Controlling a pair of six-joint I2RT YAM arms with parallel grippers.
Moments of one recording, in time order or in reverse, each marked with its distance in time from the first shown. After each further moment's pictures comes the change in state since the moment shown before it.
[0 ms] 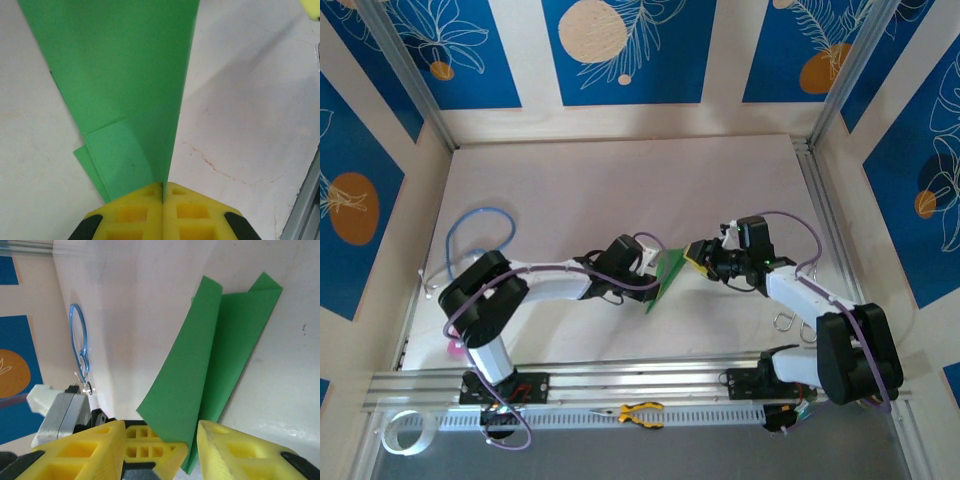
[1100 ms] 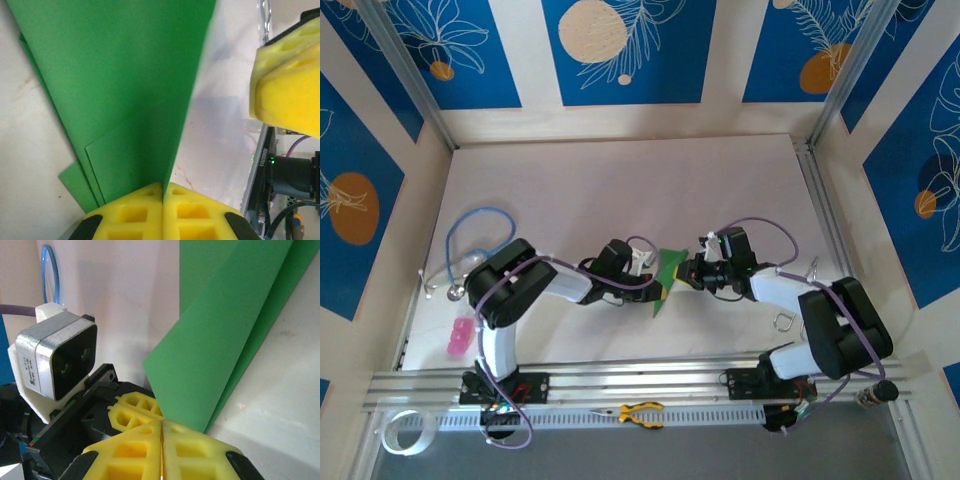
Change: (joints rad) left arm 0.073 0.175 -0.111 0.459 0.285 -0.304; right arm 0.121 0.146 -0.056 0.153 -0.007 -0.112
